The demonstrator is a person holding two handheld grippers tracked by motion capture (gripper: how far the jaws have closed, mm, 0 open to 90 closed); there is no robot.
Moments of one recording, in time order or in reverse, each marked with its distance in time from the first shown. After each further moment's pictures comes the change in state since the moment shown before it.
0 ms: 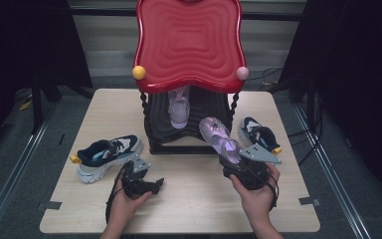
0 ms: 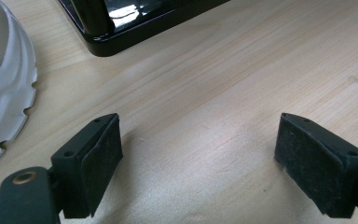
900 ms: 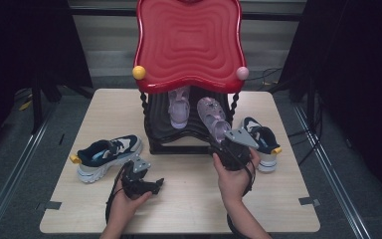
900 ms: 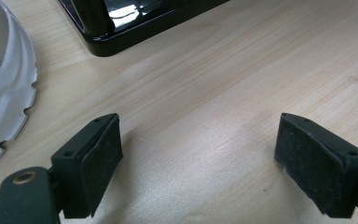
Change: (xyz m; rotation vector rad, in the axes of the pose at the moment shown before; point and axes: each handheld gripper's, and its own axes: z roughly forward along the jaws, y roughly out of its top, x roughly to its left) left arm 0.000 0.000 0.000 0.000 0.001 0.000; right arm 0.023 0.032 0.046 -0.072 -0.178 0.077
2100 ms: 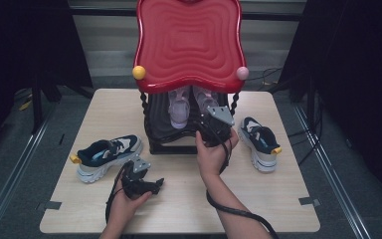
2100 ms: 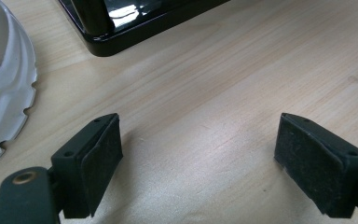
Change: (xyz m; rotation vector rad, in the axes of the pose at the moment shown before) left arm 0.000 0.000 0.000 0.000 -0.002 0.000; right arm 0.031 0.036 0.063 -0.057 -0.151 0.097
